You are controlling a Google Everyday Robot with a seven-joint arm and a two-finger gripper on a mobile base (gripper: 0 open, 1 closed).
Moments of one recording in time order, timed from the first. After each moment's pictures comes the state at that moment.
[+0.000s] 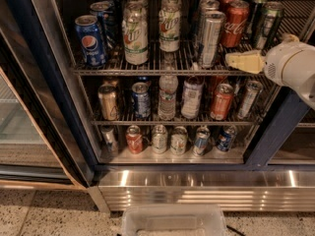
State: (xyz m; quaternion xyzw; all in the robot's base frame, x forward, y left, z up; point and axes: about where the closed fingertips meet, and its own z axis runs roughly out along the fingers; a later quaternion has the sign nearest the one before) arm 0.637 -0.273 0.940 -0.16 0.76 -0.02 0.63
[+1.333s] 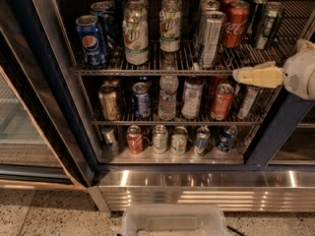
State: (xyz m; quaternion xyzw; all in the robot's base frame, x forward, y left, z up) arm 0.579 -0.282 0.945 -0.19 0.77 0.00 0.61
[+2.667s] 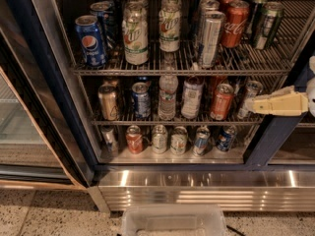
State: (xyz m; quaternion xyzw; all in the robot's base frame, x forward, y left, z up) arm 0.498 -0.268 0.938 -0.27 0.79 0.04 0.56
